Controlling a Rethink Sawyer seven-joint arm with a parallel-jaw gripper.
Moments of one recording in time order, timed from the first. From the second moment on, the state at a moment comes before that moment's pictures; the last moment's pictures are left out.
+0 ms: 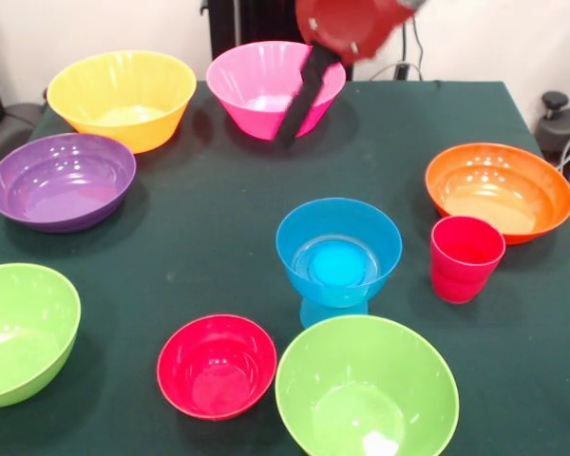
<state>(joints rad) 0.22 -0.15 -1.01 1.00 0.76 0.84 3.14</state>
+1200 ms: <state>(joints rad) 0.29 -0.13 -1.06 0.90 0.79 1.04 3.14</state>
